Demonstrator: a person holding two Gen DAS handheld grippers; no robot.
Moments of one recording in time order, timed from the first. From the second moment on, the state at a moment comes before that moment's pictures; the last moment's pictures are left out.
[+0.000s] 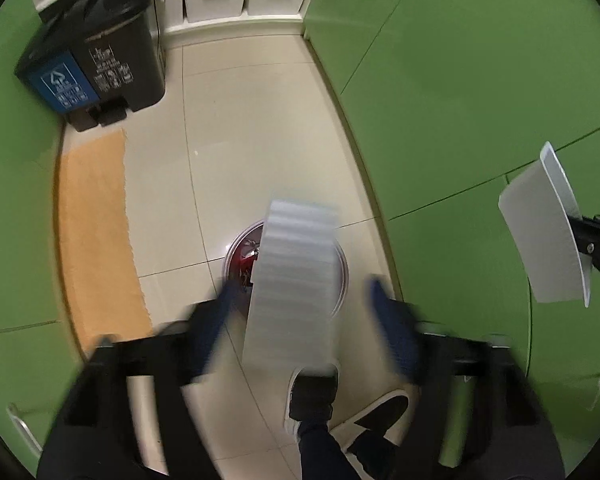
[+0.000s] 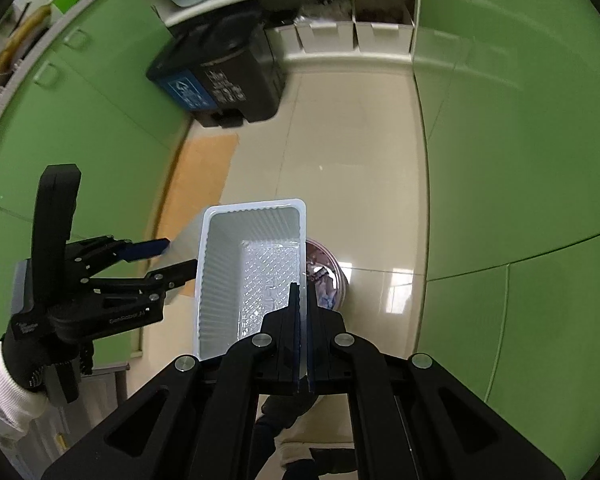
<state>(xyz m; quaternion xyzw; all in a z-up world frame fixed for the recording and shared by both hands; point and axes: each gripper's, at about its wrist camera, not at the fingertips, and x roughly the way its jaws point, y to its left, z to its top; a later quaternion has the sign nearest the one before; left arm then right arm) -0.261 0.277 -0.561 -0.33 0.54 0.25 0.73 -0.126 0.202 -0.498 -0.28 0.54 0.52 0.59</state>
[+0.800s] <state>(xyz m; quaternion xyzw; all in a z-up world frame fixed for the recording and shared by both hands) -0.343 0.336 -0.558 -0.36 0.49 0.32 0.73 -0.196 0.275 -0.630 -0.33 0.56 0.55 0.52</state>
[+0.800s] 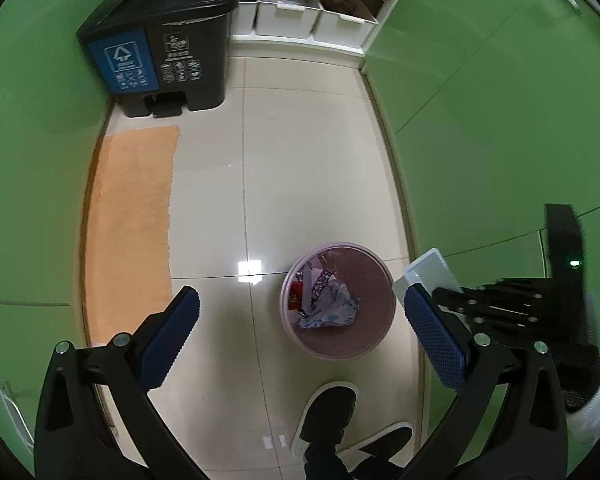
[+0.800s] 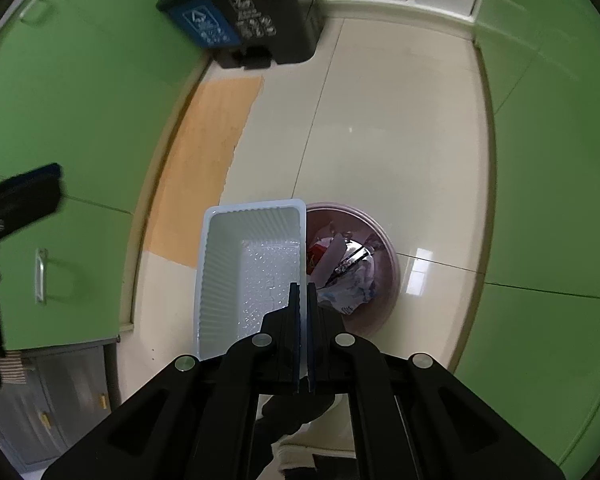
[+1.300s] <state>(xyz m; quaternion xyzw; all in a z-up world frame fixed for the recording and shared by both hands) -0.340 0.328 -0.524 -0.35 0.49 0.32 0.73 -0.178 0.255 -0.591 -0.32 0.56 0.52 0.56</state>
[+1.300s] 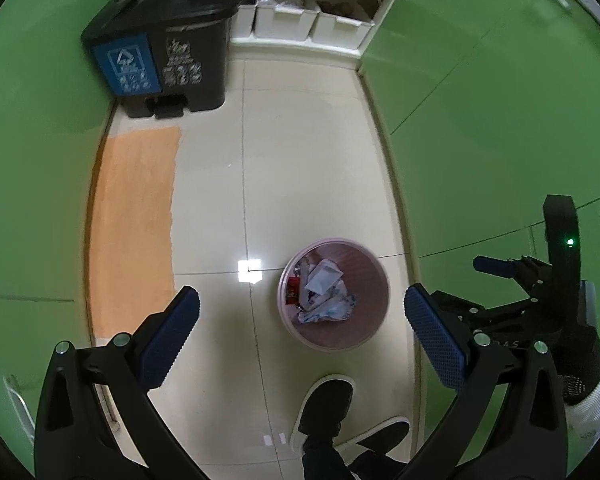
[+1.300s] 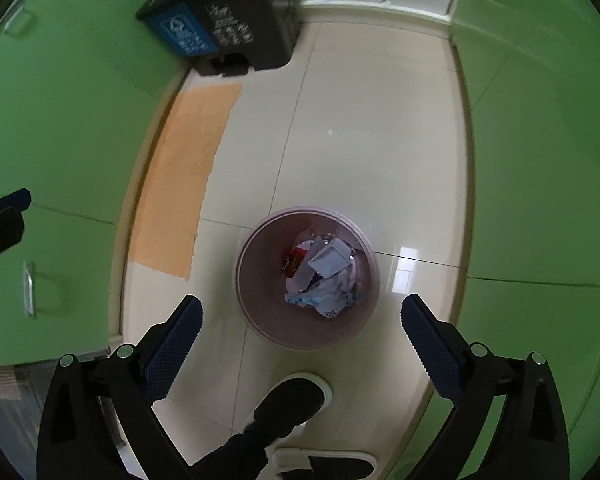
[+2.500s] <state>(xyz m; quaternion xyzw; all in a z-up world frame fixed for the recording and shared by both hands) -0.088 0.123 -0.080 -0.15 0.41 0.10 0.89 -0.001 -0.137 -0.110 -0.02 0.46 0.29 0.84</state>
